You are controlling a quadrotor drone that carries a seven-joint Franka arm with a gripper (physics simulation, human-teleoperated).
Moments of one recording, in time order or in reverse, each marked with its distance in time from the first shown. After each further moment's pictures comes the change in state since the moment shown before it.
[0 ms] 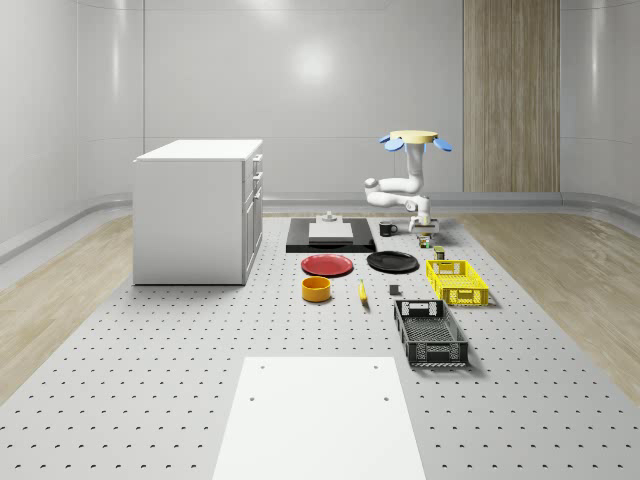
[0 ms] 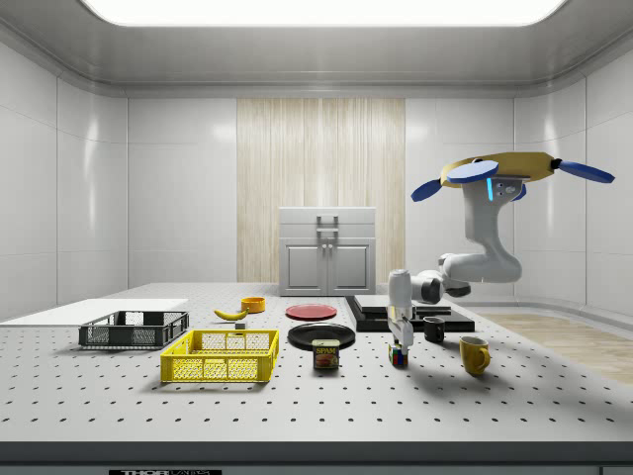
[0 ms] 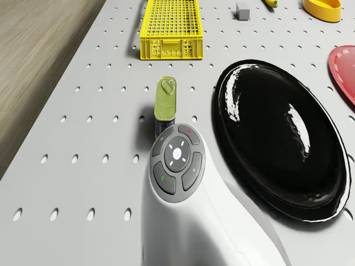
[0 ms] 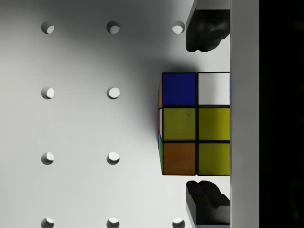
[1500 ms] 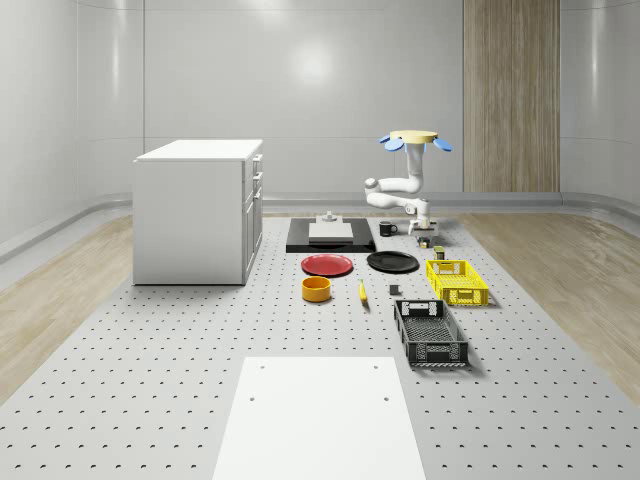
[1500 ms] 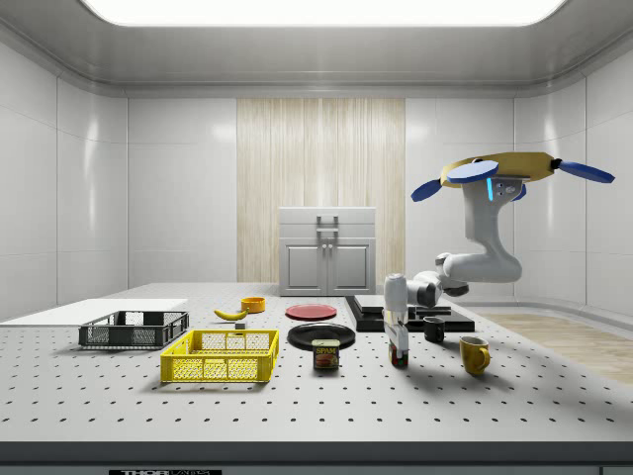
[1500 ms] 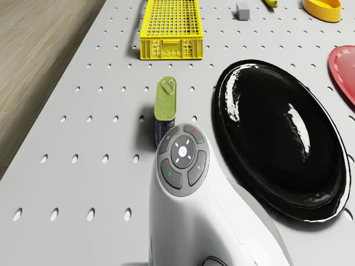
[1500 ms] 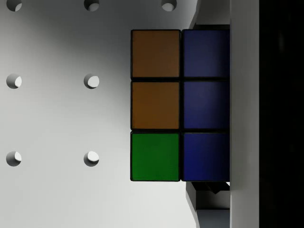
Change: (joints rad) arm -0.046 -0.016 -0.027 0.059 -0.021 0.045 -0.008
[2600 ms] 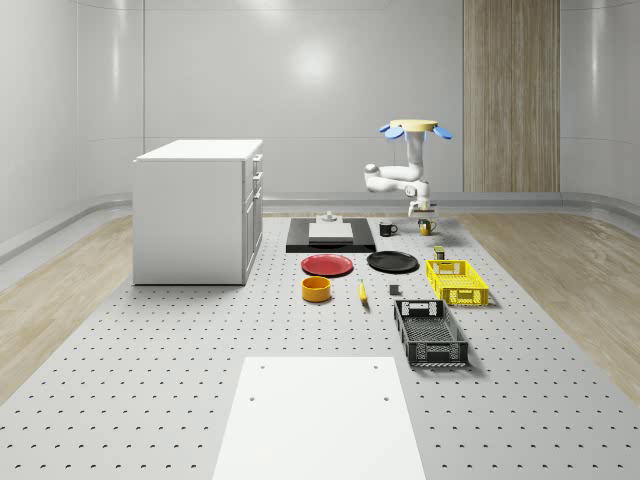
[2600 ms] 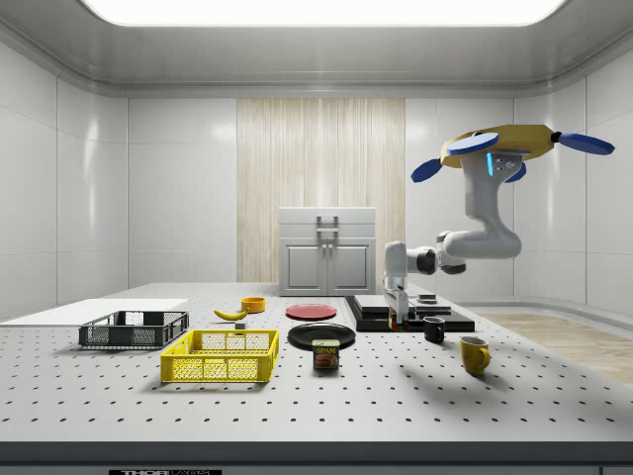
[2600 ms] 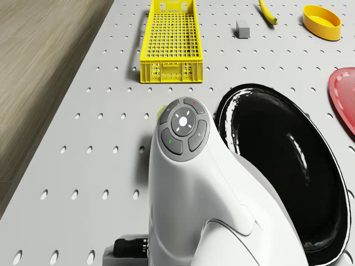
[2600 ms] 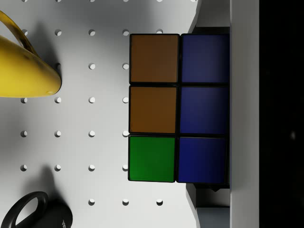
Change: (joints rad) arm 0.004 -0.026 0.131 -0.032 0.135 -0.025 0.015
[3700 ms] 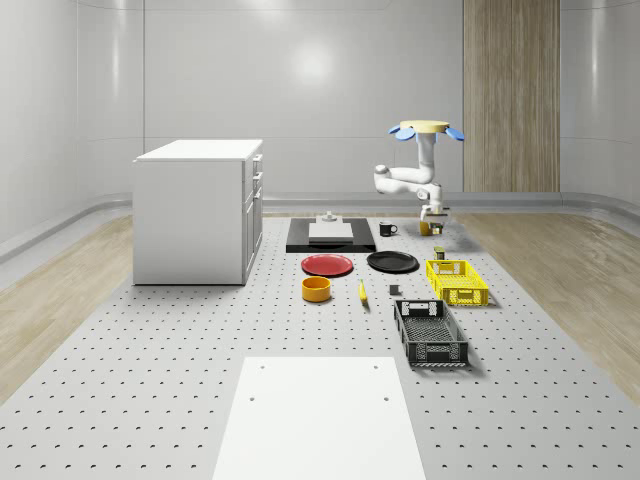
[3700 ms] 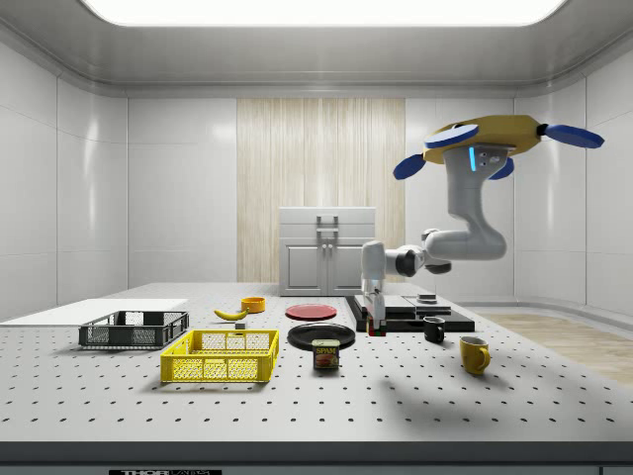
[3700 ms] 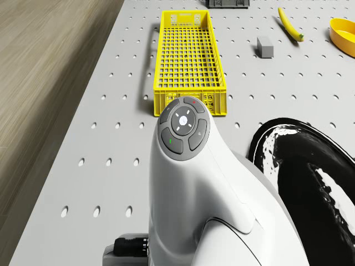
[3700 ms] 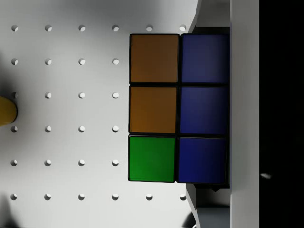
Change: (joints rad) arm -0.008 -0.033 0.006 0.001 0.016 0.030 0.007
